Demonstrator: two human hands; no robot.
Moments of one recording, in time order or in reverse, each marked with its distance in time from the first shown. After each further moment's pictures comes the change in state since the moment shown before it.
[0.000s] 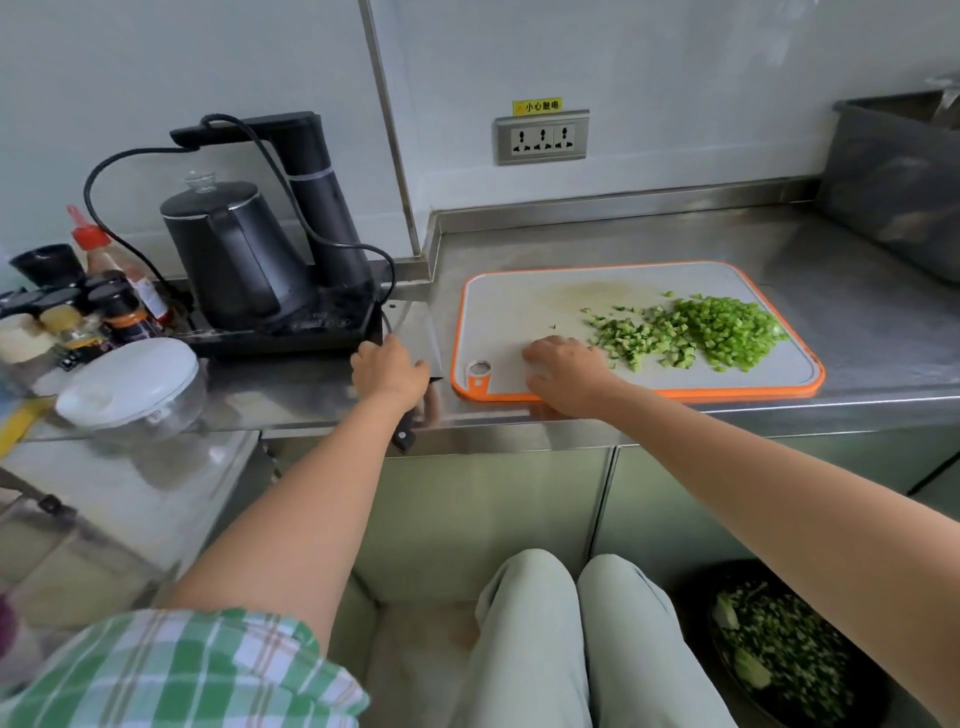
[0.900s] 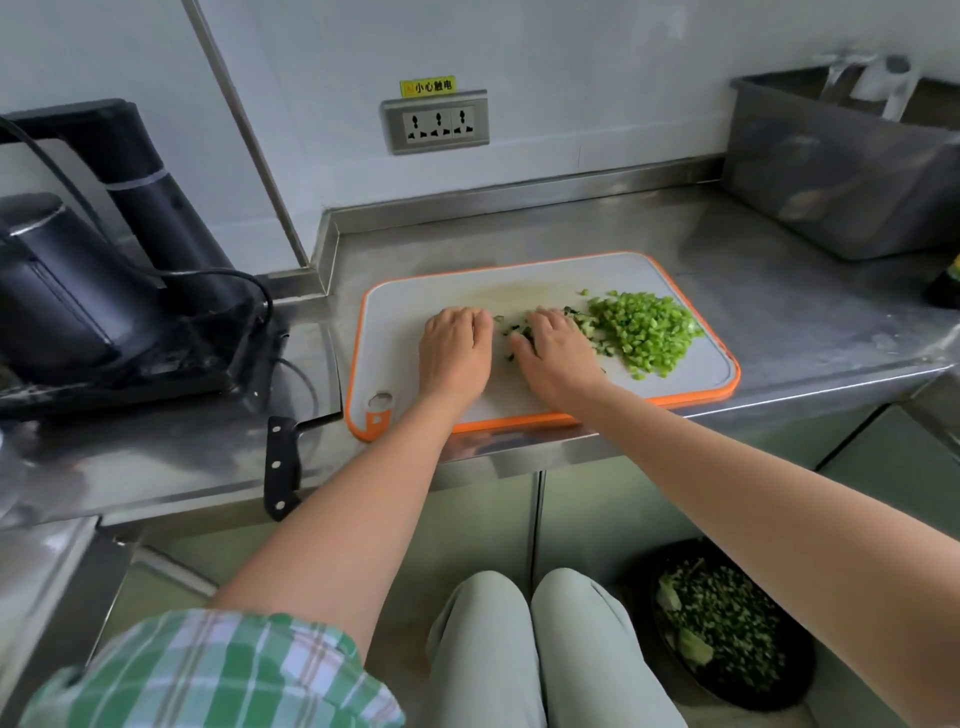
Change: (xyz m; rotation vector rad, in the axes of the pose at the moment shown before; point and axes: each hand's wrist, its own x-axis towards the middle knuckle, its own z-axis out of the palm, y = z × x) left_hand -0.006 0.150 0.073 -0.324 0.053 0.541; right_hand 0.015 0.080 -0.009 0.199 0.230 0.205
